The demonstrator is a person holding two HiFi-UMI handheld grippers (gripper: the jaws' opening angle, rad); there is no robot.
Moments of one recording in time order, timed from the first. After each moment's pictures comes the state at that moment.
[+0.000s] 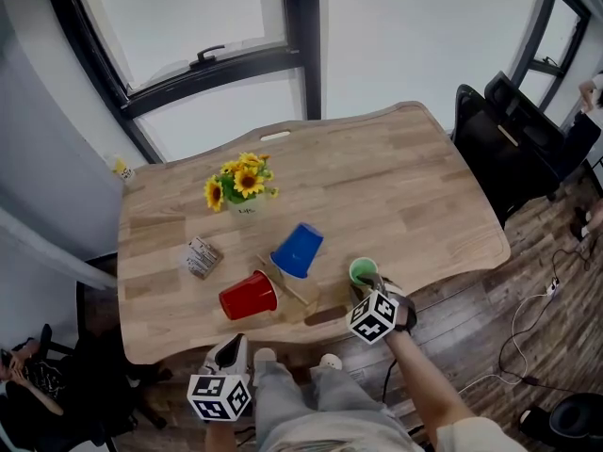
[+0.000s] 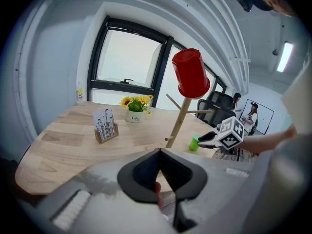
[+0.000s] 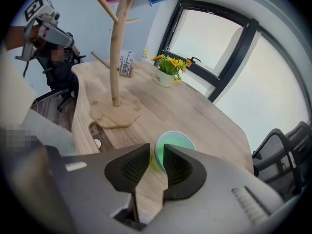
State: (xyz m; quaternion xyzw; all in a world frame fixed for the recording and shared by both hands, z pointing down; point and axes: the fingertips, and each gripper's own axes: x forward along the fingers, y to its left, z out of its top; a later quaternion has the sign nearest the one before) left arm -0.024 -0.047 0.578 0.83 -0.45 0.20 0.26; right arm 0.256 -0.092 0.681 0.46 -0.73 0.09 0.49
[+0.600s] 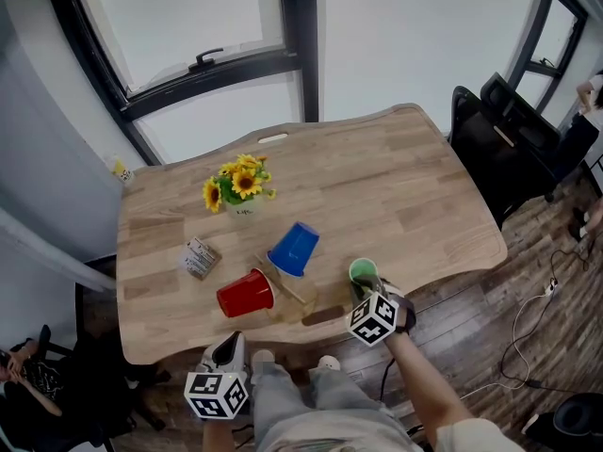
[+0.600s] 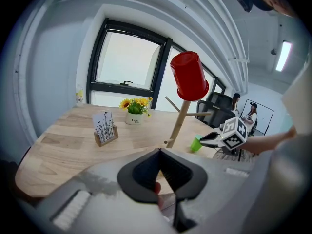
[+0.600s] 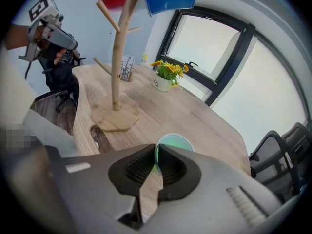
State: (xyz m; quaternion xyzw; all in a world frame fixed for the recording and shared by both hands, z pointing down) left arm -0.023 -0.050 0.573 0.84 -0.45 0.19 0.25; right arm 0.256 -0.090 0.665 0.48 -0.74 0.08 0.47
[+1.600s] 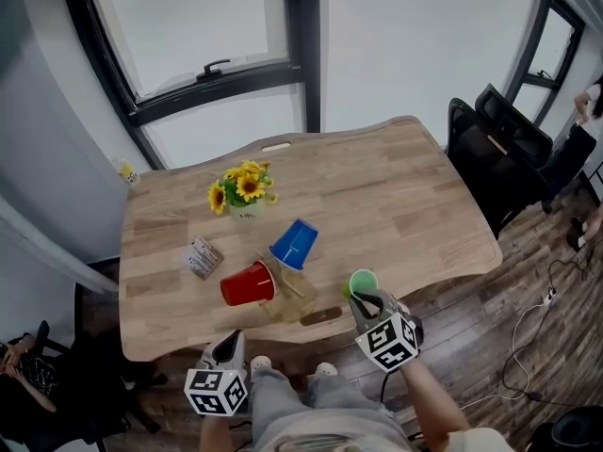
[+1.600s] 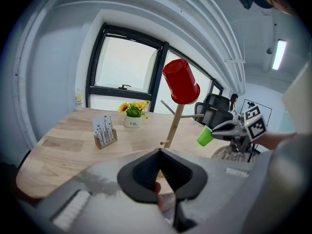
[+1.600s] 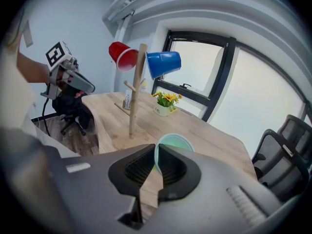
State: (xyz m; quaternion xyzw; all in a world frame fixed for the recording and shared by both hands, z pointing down) left arm -0.021 -0.038 0.560 0.84 -0.45 0.18 0.23; right arm 0.231 -0.042 0.571 0.49 -0.79 0.06 0.35
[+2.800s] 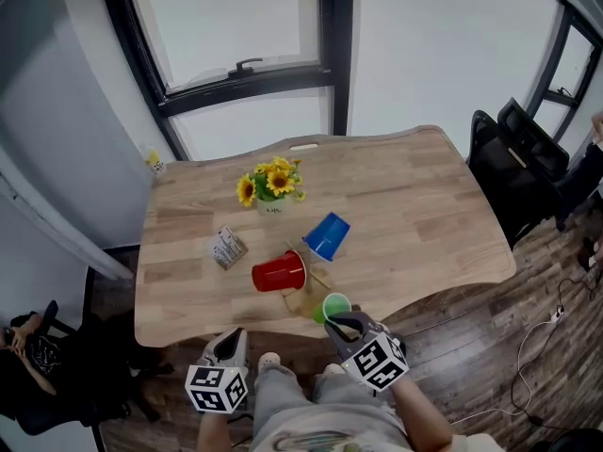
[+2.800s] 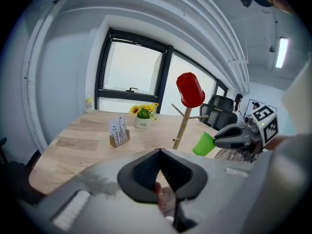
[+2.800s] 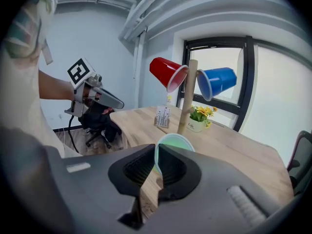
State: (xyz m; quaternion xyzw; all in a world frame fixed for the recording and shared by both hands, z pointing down) left arm -0.071 -0.025 0.553 0.83 -0.48 0.18 0.22; right arm 0.106 -0.006 0.560 0.38 -0.88 0.07 0.28
